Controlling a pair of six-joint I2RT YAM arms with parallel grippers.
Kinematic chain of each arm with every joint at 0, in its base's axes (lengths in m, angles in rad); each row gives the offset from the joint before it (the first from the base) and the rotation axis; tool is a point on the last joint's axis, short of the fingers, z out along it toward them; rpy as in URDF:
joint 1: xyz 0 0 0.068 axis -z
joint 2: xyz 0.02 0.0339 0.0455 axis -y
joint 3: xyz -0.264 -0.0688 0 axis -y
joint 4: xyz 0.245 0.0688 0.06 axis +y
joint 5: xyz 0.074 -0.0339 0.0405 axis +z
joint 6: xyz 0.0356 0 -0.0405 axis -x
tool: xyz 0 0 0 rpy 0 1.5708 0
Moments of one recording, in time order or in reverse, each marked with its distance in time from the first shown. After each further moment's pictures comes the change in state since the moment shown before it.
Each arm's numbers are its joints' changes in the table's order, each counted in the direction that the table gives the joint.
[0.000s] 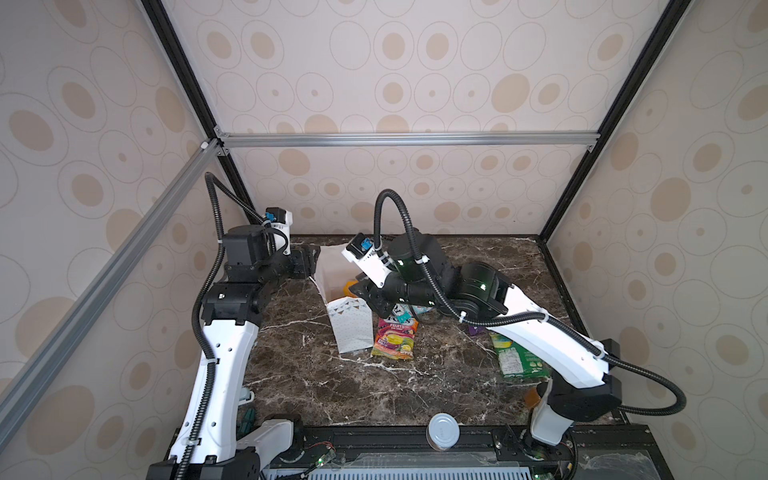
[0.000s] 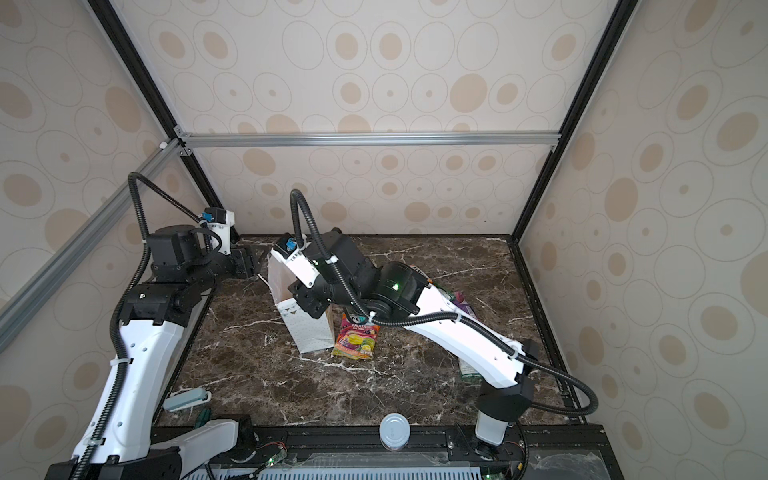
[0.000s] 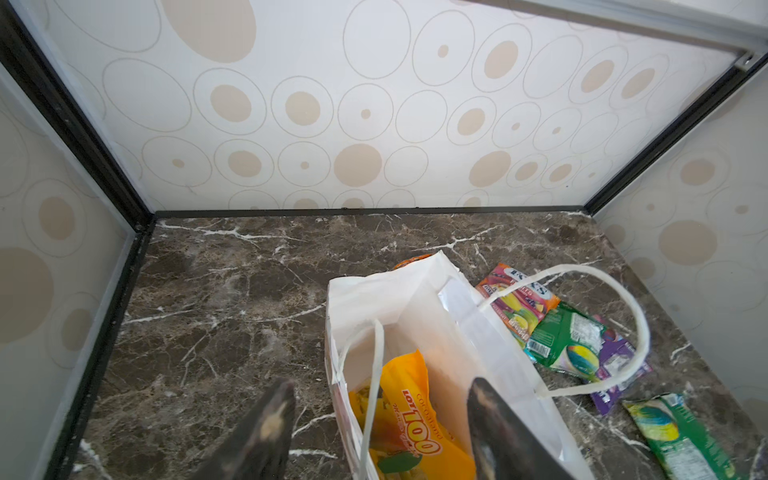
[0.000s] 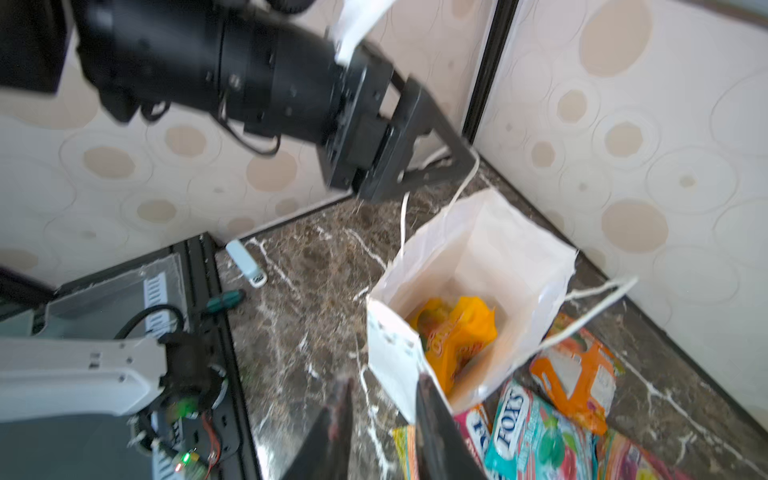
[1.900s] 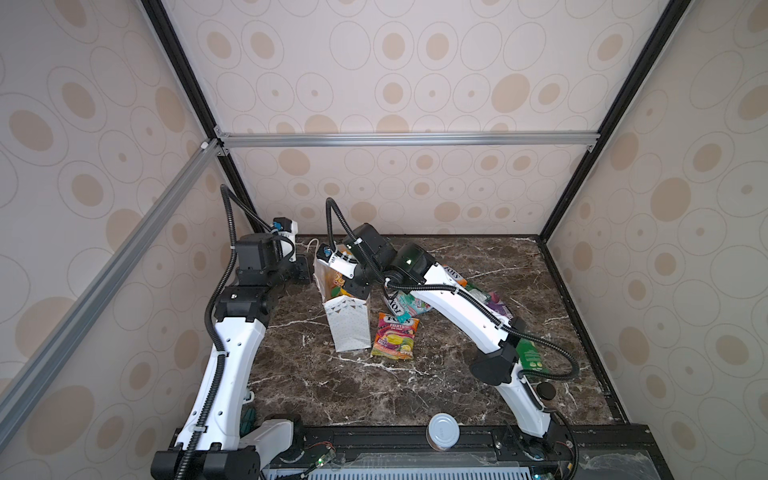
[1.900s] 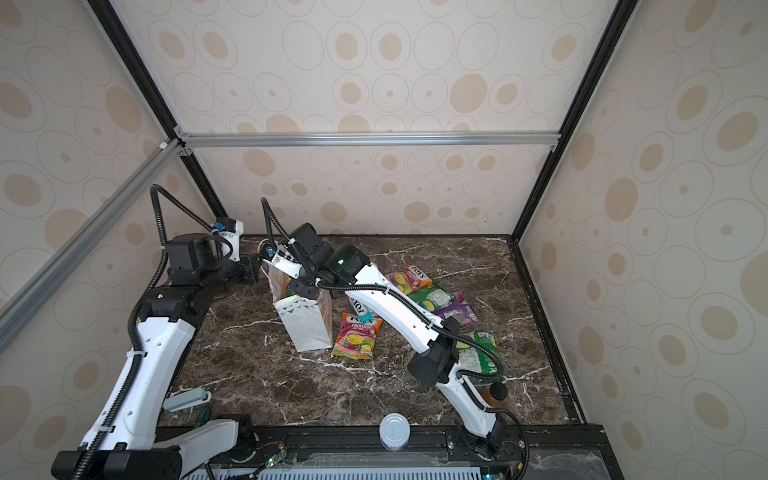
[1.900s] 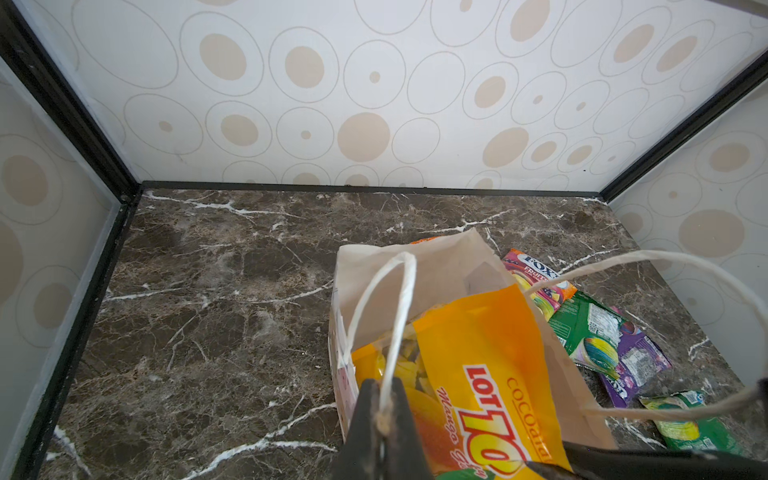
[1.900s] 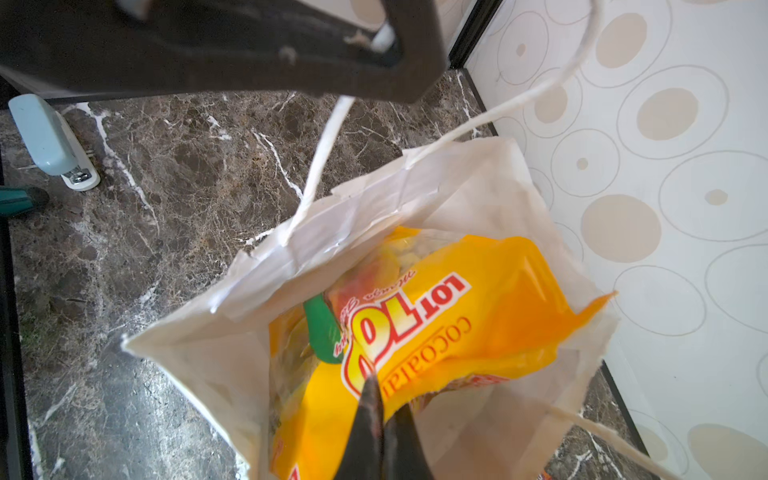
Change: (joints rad) left arm 0.000 0.011 -0.162 -0.110 0.000 0.007; right arm 0.140 -0.610 0.628 0.252 0.010 0.376
